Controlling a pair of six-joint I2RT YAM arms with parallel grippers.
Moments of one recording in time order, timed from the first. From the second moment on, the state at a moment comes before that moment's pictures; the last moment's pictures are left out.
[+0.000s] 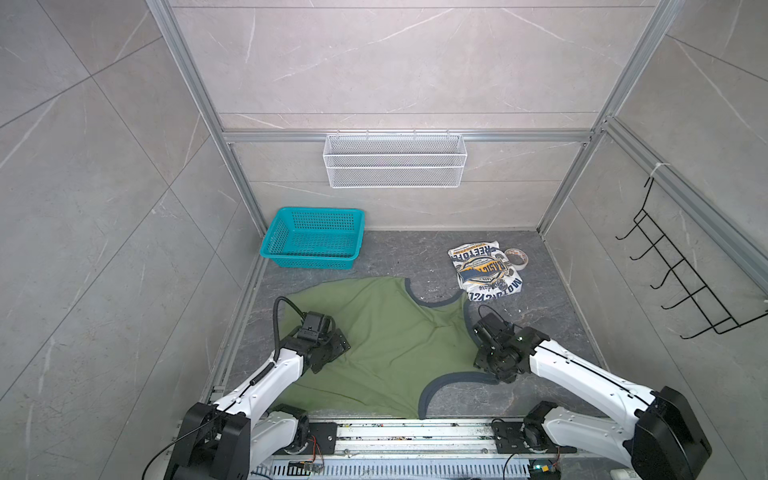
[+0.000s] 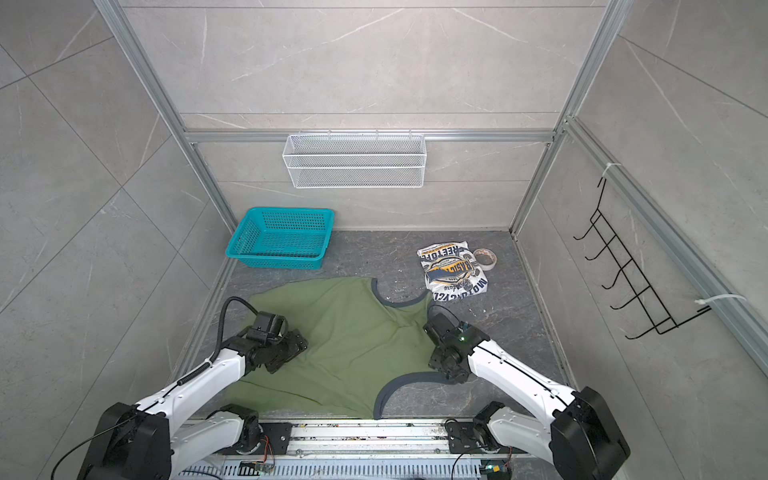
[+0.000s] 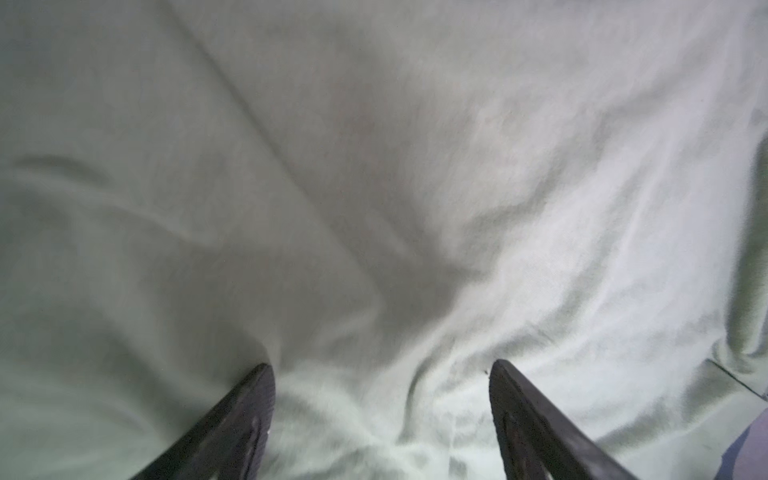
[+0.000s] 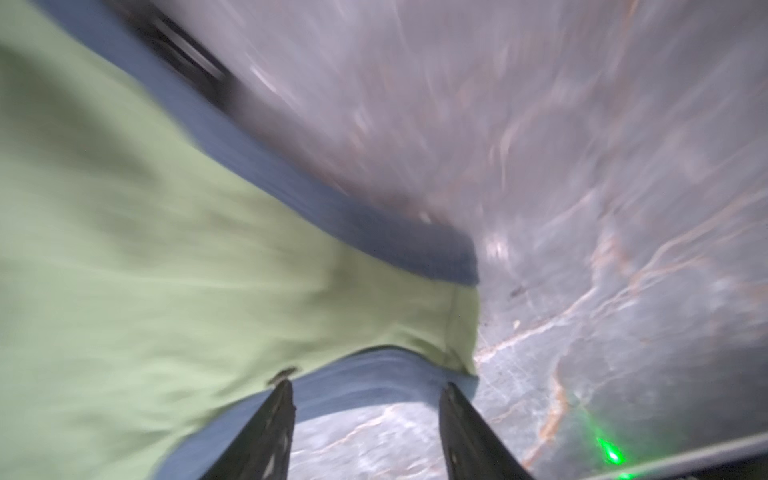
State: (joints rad) left arm -0.31 1.10 0.52 -0.55 0.05 -0.83; right arm 0.59 1.14 0.71 -0.92 0.13 1.00
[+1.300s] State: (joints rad) left arm 0.33 1.72 0.93 -0.11 0.21 -0.75; right arm 0.49 2.32 1.86 -0.57 -0.25 0.66
